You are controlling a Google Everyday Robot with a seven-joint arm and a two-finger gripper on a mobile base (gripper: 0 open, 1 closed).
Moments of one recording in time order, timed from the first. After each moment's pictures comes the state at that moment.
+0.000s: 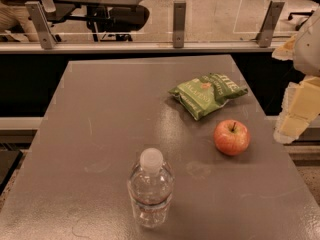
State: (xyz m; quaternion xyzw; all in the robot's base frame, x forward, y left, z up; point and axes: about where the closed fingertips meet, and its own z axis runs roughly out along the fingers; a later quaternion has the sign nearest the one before) arm 0.438 -0.217 0.976 -0.60 0.78 -0.03 0.16
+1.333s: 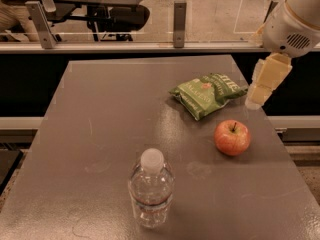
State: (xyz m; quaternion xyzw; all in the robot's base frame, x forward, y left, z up) arm 0.526 -0.206 0.963 -0.60 0.77 -0.01 0.19
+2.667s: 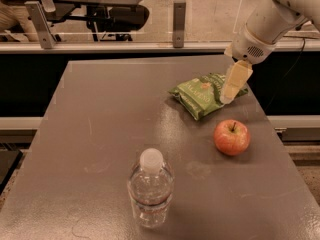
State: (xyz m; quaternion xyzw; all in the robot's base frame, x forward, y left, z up) arm 0.621 -0.187 0.888 -0.61 0.77 0.04 0.18
